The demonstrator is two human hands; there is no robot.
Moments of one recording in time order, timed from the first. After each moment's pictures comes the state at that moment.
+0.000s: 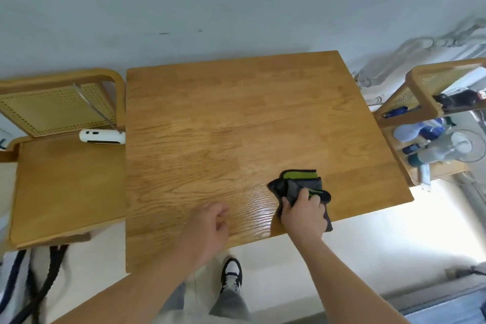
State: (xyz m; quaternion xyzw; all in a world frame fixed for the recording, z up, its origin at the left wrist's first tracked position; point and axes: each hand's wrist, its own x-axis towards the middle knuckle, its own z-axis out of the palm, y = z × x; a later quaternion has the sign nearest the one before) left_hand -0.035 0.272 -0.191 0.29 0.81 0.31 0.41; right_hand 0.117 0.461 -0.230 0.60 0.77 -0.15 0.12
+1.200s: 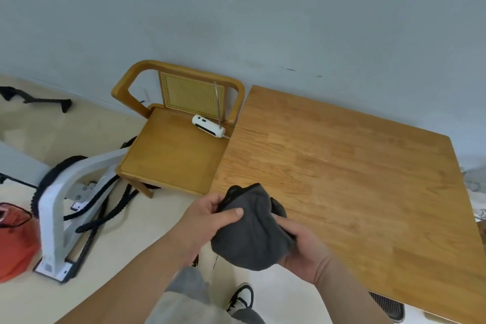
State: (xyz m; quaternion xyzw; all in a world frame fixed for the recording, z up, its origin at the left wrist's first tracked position) left_hand -0.035 0.147 -0.085 -0.06 0.67 0.63 0.39; right_hand 0.049 0.356 -0.113 0.28 0.40 -0.84 0.25
